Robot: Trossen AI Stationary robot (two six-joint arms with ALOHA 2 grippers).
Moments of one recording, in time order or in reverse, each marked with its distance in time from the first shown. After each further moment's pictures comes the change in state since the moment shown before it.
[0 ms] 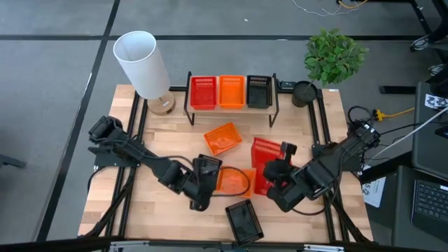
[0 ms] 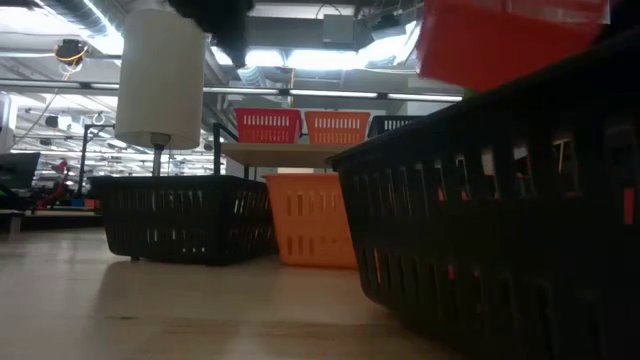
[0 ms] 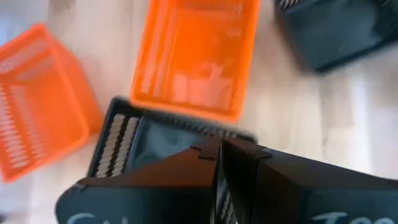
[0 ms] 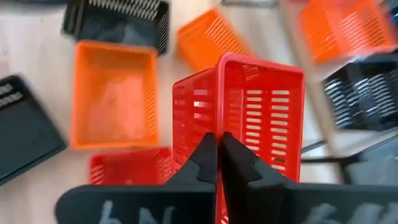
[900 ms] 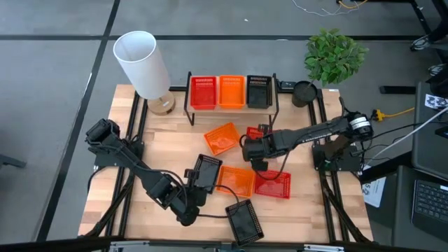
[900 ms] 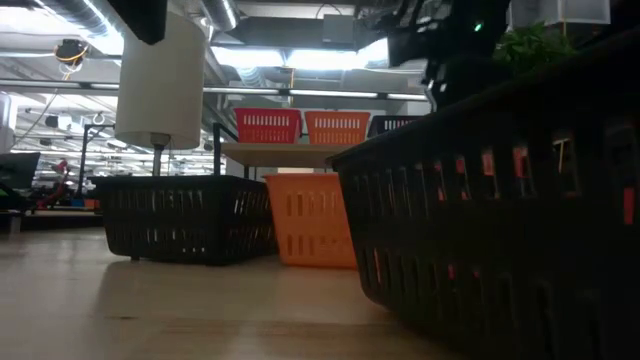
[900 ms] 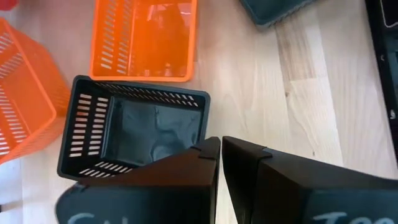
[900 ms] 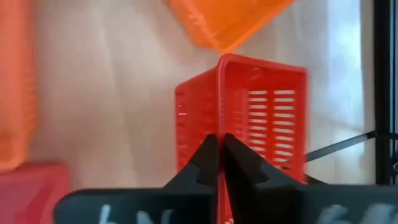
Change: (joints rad) left arm -0.138 0.000 0.000 -0.063 -0.016 -0.030; right arm -0.480 -0.004 -0.490 0.503 -0.280 -0.532
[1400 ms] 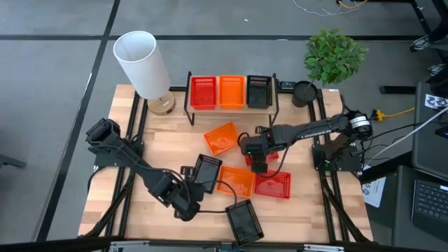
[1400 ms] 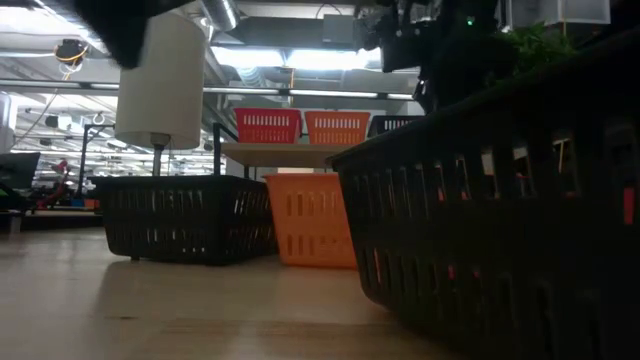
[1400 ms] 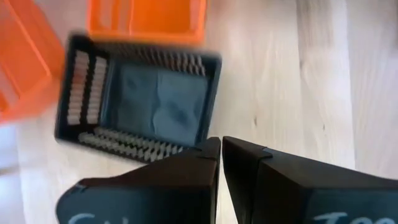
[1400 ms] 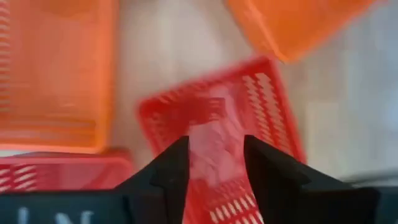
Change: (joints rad) left arm 0.014 0.000 0.000 -0.118 0.069 -0.080; right arm -0.051 0.000 0.024 0.027 -0.249 -0.053
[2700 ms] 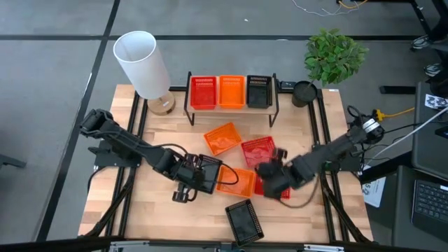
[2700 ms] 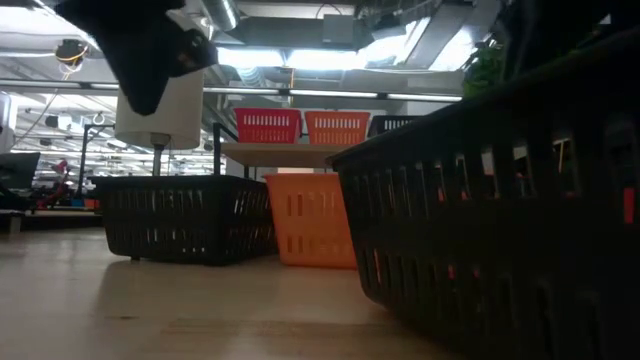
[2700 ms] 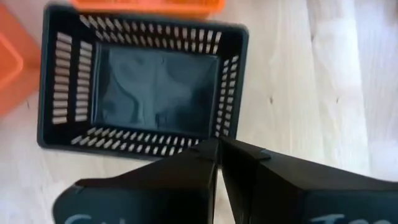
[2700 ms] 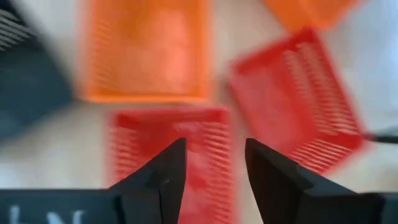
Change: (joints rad) left arm 0.211 -0.151 -0.224 0.166 0.246 0.232; right arm 0.419 -0.088 0.003 -0.118 0.220 0.501
